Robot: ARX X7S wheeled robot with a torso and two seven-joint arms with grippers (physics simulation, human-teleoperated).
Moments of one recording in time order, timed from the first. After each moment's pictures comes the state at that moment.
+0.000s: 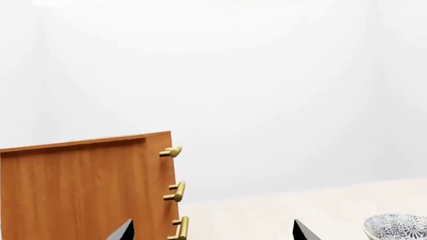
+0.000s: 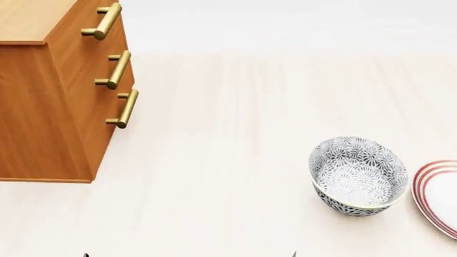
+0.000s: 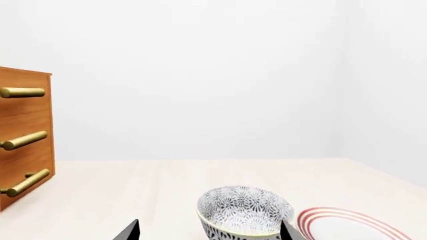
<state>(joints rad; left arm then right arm) 0.31 -0.28 0.29 0.62 0.04 0.09 -0.32 -0.23 0.21 -0.21 -0.40 0.03 -0.07 0.42</state>
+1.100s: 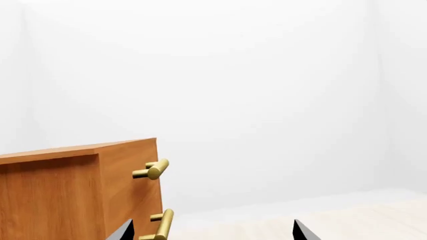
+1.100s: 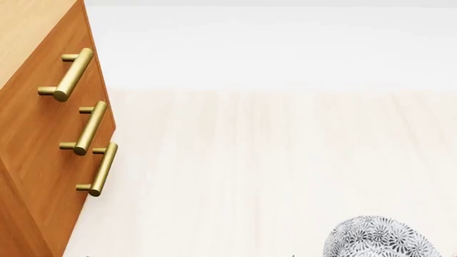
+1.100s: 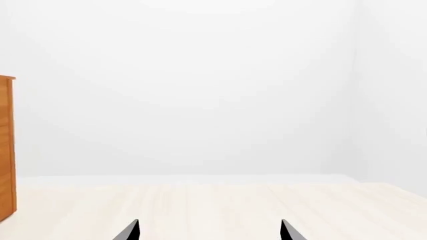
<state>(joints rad) 0.31 -0.32 0.33 0.64 0.05 0.09 -0.35 -0.26 0.24 -0.24 -0.43 0.02 -0.10 0.45</state>
